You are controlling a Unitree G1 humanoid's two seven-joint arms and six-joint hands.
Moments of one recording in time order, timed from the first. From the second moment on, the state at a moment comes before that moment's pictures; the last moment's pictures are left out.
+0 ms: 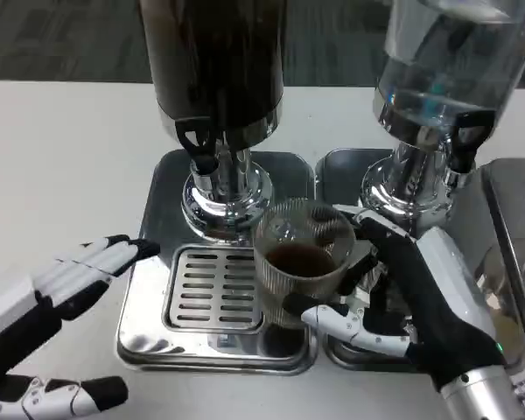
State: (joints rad) left arm 0.19 0.81 0.18 0.43 0.21 -1.20 -0.34; right arm 0.25 -0.17 0.24 -0.25 -0.52 -0.15 -0.08
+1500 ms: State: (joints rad) left arm 0.37 0.82 0.20 0.14 0.22 -1.17 -0.34; right arm 0.46 -0.22 0.19 -0.48 -0.42 -0.16 0.04
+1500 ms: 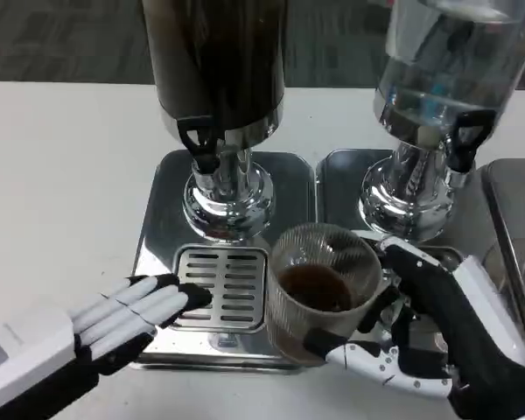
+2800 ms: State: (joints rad) left arm 0.43 0.74 0.30 -0.07 0.45 -1.06 -0.31; right arm 0.46 -0.25 0.14 -0.48 -0.38 -0.19 0.07
